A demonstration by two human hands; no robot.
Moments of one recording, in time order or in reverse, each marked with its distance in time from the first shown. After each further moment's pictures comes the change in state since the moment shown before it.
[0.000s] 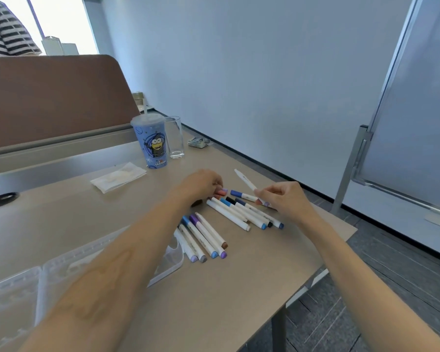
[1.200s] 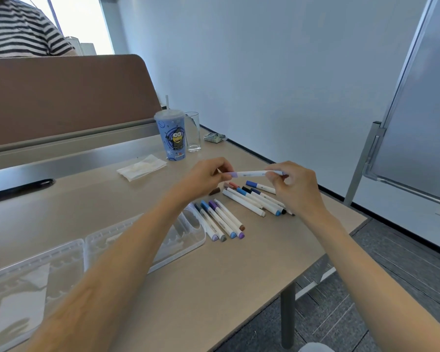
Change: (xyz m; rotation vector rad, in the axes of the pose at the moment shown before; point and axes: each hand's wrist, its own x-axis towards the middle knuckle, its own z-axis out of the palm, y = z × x) left_hand -0.088 -0.011 -0.020 -0.461 0.242 0.223; right_hand -0.025 -0.023 0.019 -0.248 0.265 -0.459
